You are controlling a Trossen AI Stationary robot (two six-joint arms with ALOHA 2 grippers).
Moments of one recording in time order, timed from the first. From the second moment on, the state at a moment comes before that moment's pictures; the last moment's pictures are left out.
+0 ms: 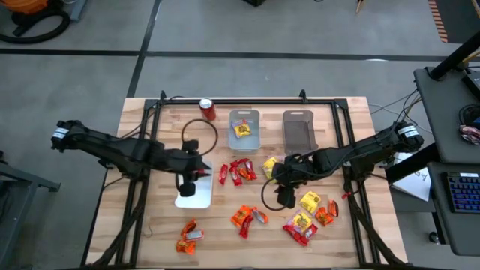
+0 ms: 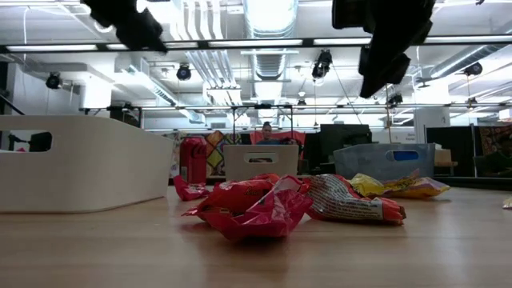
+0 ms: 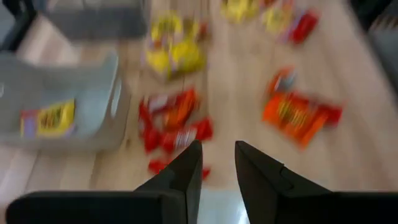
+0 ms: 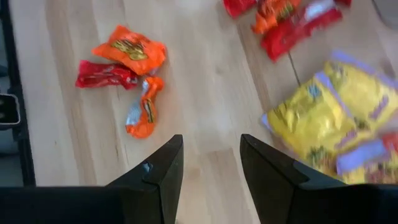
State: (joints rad) left arm -0.24 1.07 0.89 -0.49 -0.20 -0.16; right arm 0.25 1.46 1.08 -0.66 -0.01 0.57
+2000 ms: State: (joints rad) left arm -0.26 1.07 0.70 -0.05 -0.31 -0.06; right arm 0.54 1.46 0.95 -1.05 -0.40 1.44
